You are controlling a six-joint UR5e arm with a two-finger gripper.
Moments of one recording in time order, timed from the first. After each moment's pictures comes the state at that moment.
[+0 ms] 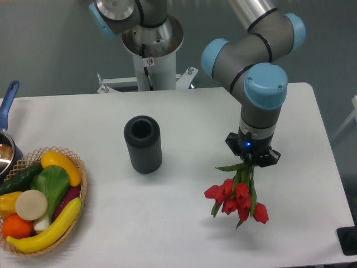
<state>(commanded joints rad) 2.61 -1.95 -1.50 -1.12 1.58 1.16</state>
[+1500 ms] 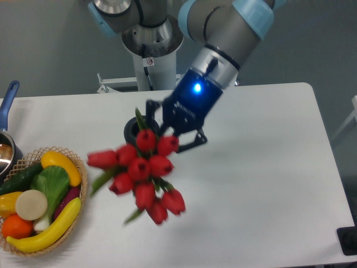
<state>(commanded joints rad) 2.65 -1.62 -1.79 -0.79 0.32 0.81</state>
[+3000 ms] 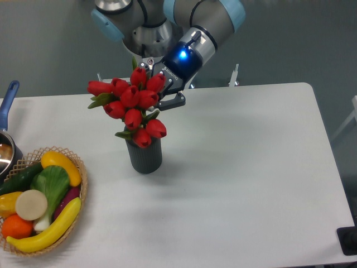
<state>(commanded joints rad) 2.76 -1.52 -2.20 -0.78 0.24 1.26</state>
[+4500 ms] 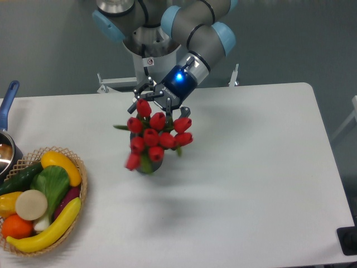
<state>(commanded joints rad) 2.80 -1.52 -2.36 -0.78 0.28 1.44</state>
